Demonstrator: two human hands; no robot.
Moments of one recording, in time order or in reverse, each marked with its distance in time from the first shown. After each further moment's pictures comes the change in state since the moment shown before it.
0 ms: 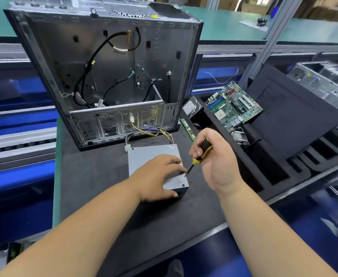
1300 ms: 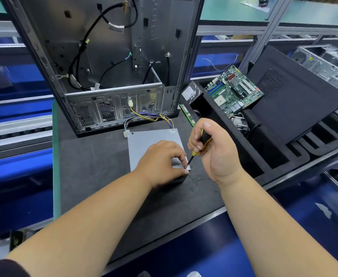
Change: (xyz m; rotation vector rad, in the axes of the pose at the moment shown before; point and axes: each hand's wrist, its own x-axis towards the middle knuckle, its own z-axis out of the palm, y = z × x) left_hand 0.001 0.024 0.008 -0.172 0.188 -0.132; right_hand -0.016 0.008 0.001 -0.102 -0.106 -0.008
